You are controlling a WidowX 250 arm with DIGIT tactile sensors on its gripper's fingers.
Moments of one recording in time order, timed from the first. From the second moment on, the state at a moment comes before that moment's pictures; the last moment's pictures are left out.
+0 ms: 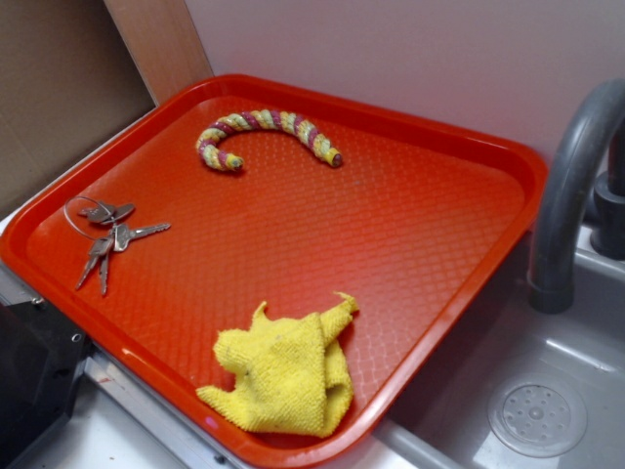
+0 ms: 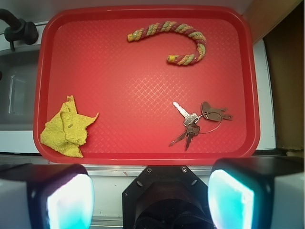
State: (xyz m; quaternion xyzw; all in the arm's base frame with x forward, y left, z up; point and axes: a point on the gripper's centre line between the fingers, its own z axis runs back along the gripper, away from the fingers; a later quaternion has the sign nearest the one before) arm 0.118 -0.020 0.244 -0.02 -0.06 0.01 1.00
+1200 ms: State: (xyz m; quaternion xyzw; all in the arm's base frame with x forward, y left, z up) arm 0.148 -0.119 0.079 -0.10 0.14 0.33 0.93
